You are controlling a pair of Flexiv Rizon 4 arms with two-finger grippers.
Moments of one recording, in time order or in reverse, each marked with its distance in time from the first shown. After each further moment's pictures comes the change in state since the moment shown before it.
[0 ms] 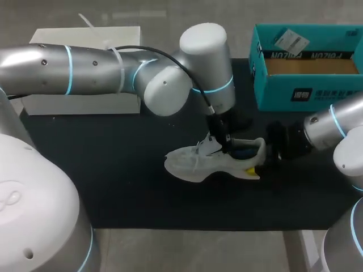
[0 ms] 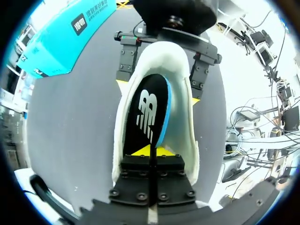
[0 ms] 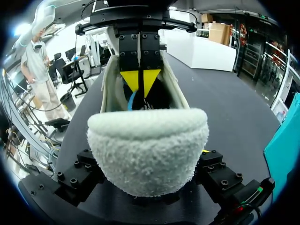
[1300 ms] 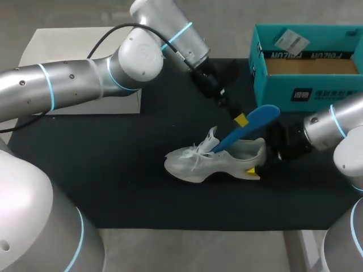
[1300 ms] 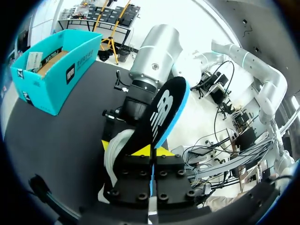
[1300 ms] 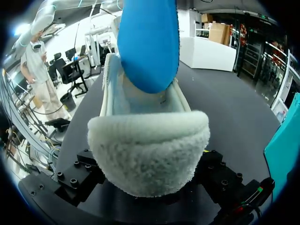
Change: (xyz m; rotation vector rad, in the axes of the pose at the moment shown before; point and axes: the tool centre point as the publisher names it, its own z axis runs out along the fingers) left arm 0.018 -0.066 -0.115 0.452 0.467 -0.025; right arm 0.001 0.000 0.000 0.001 0.000 0.000
